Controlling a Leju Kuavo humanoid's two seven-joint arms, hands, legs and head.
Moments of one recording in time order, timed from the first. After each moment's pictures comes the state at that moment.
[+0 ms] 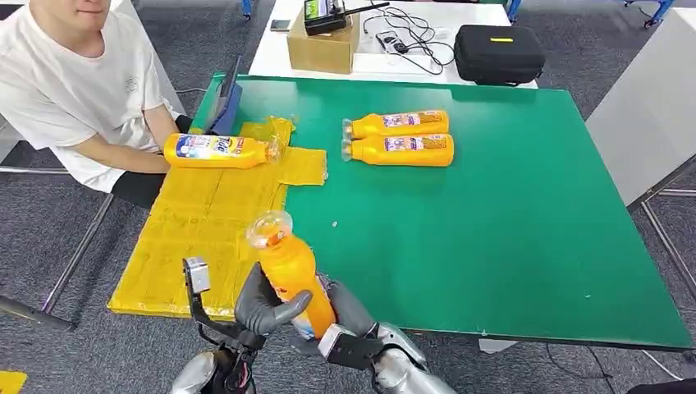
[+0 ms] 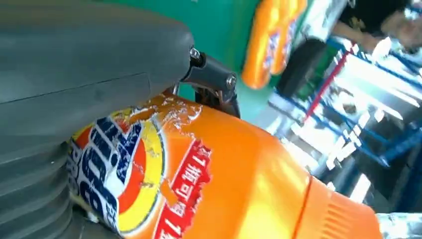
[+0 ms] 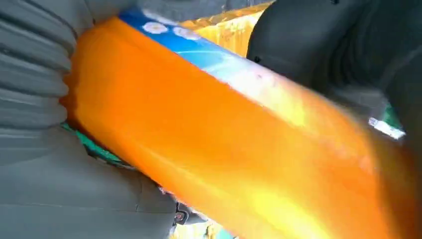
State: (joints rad) left arm 0.02 -0.04 -0.50 -1.54 0.65 -0.08 -0.23; right arm -0.29 0.18 0.84 -0.85 0.27 -0.10 -0.67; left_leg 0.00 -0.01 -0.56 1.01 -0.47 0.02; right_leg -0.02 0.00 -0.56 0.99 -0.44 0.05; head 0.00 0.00
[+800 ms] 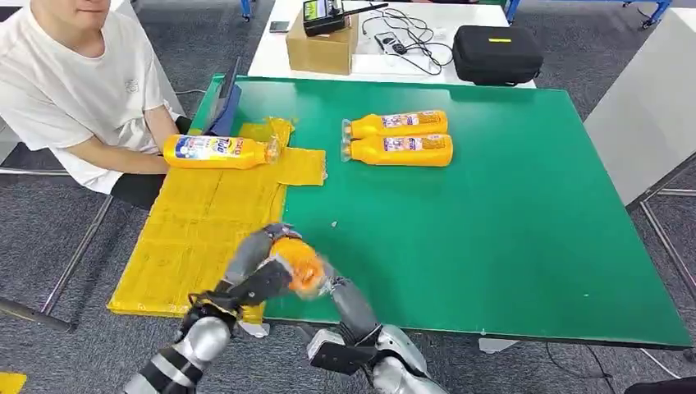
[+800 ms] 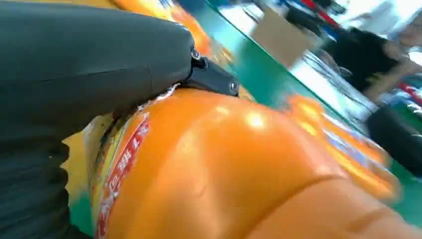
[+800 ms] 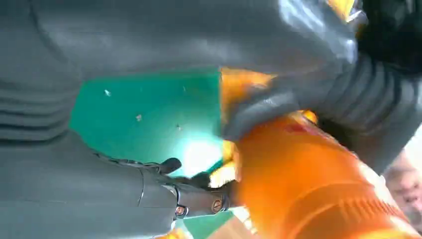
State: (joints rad) left arm -0.24 0.09 -0.44 -1.33 -0.51 0.14 -0.09; right arm -0.27 0.19 0.82 -0.83 0.39 -0.26 -0.60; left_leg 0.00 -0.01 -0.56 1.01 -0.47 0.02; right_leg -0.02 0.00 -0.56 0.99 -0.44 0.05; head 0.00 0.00
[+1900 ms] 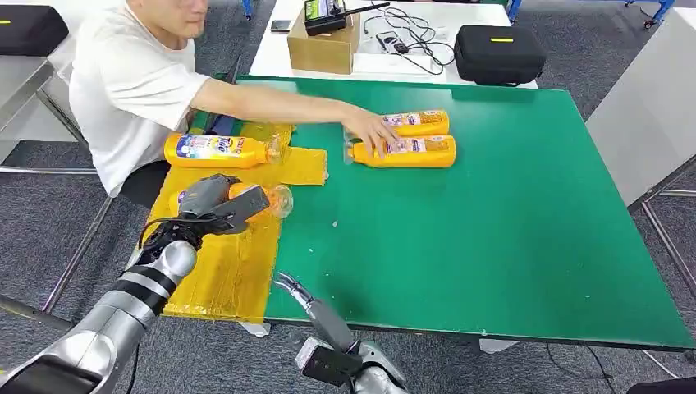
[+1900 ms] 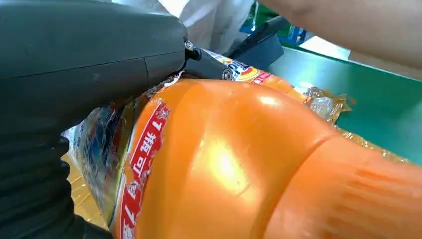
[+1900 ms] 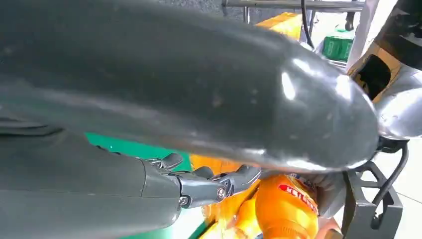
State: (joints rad) left arm -0.57 0.17 -0.38 -0.96 -0.68 0.01 0.04; right arm -0.24 0.28 0.75 -0.77 0.27 -0.12 -0.66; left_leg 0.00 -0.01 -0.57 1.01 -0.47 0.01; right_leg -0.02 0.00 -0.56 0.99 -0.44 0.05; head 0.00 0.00
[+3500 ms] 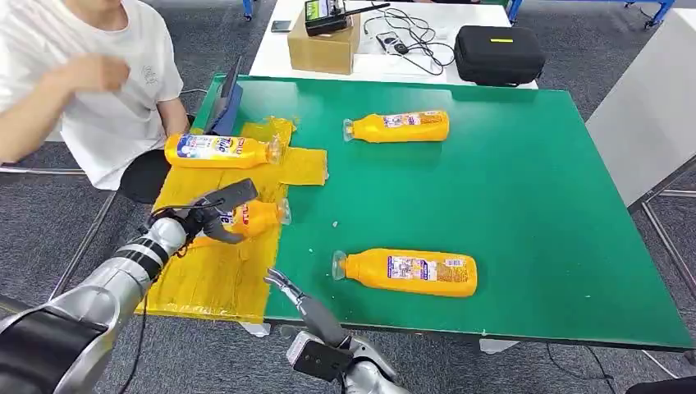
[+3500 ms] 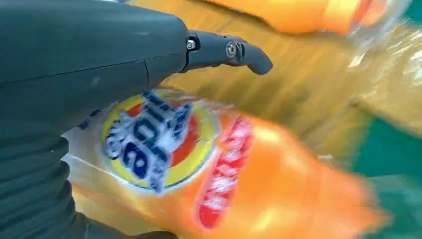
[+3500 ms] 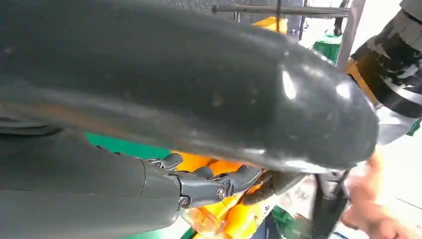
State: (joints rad) left arm -0.78 0.15 -0.39 -0.52 -0.37 -0.26 -0.09; right arm -0.28 0.32 0.77 -0.71 0.25 -0.12 -0.69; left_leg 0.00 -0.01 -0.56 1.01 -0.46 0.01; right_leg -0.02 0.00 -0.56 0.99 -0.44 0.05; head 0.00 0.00
